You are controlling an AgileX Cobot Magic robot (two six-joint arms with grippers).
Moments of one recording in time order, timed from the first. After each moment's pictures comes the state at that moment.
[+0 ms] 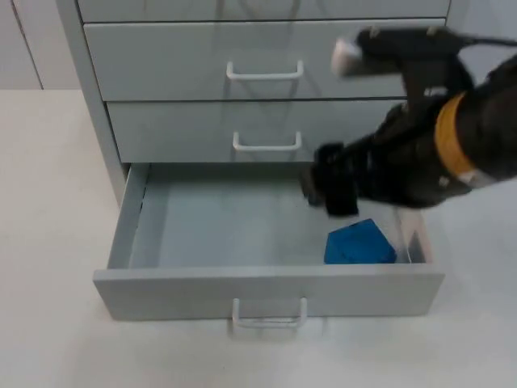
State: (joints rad) right arm 0.80 1.65 -0.87 -1.17 0.23 1.53; left arm 0.13 0.45 -0.50 -0.23 0.75 0.24
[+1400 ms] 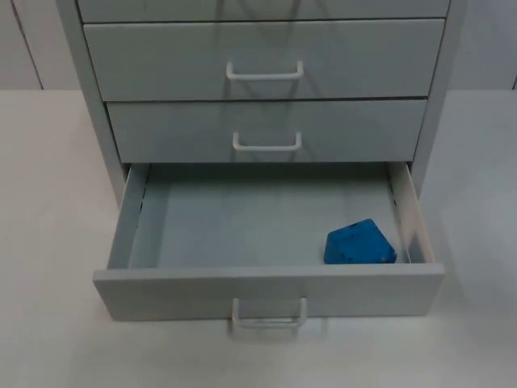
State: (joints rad) right arm 0.66 1.06 -0.58 -0.55 0.74 0.75; left arm 0.13 0.45 -0.50 -0.23 0.74 0.24
